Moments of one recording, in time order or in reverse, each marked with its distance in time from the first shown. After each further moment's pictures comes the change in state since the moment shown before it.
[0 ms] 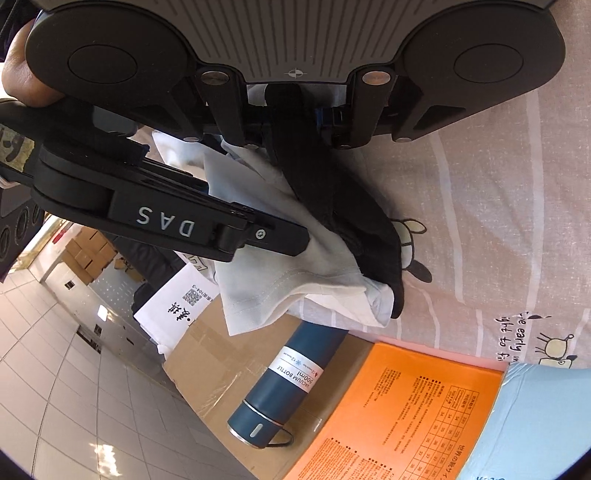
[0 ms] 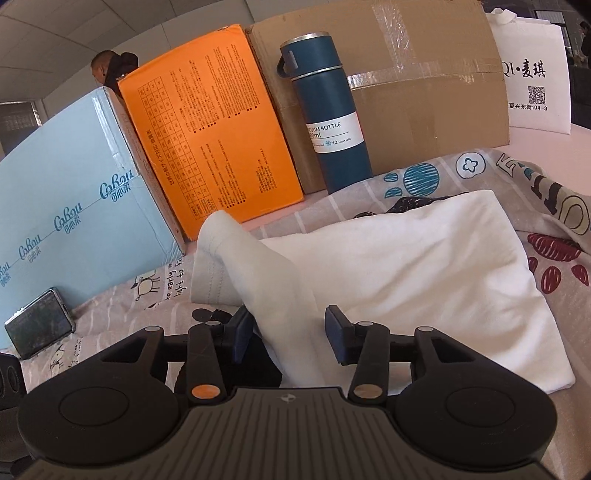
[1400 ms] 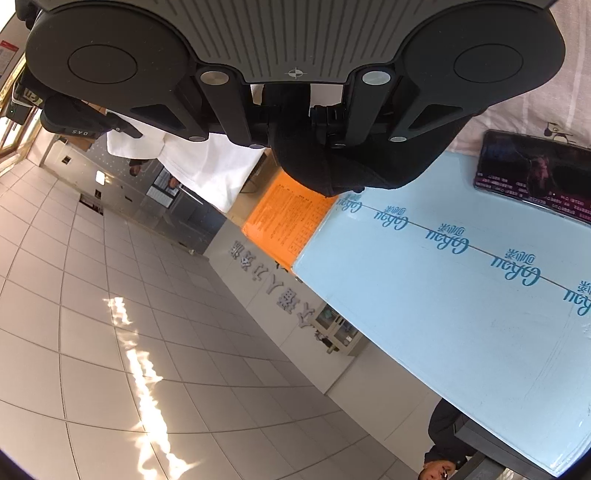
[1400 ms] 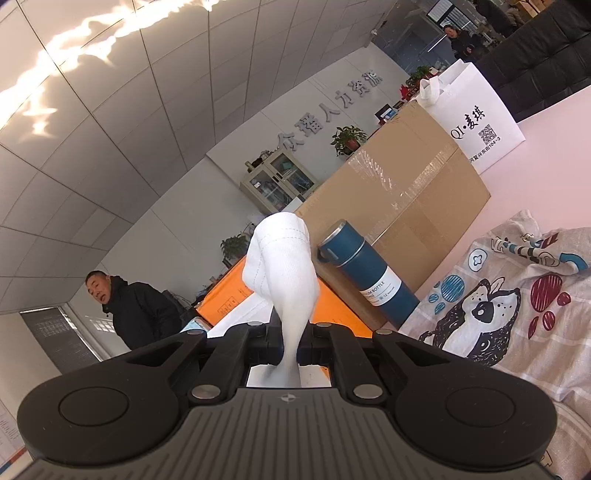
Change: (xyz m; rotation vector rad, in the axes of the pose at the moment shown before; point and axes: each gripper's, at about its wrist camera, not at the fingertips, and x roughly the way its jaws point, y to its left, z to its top) left arm -0.258 0.053 0.045 -0.006 -0.547 0.045; right arm -0.139 0.022 0.050 0.473 -0.475 0.140
